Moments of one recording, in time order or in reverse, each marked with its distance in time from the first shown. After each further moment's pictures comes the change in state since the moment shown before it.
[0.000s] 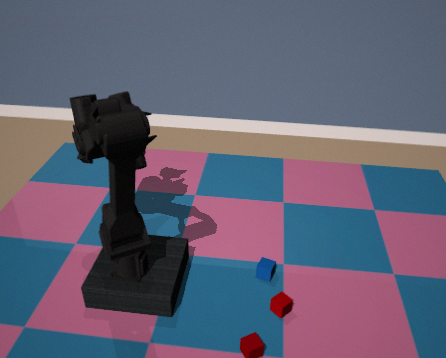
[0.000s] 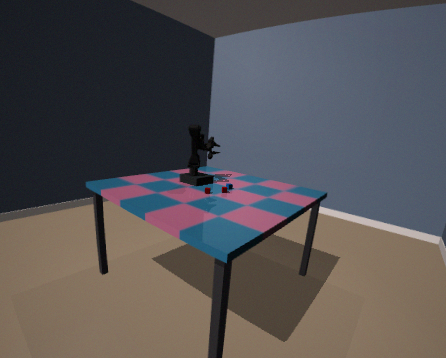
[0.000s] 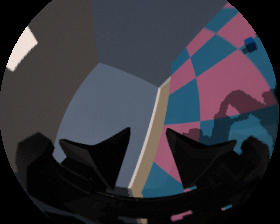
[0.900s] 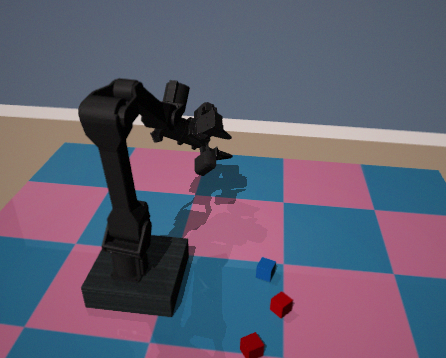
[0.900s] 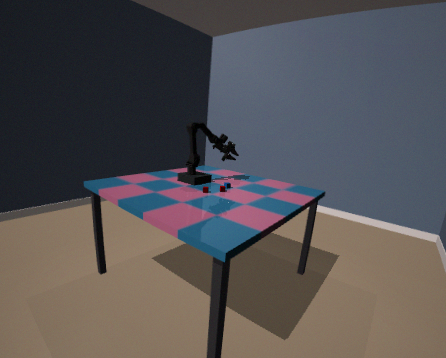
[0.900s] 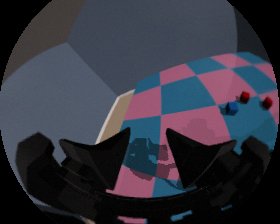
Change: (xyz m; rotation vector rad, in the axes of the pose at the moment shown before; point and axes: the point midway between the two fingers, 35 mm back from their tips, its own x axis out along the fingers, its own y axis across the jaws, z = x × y) arm 0.131 -0.079 0.130 -0.382 -0.138 -0.561
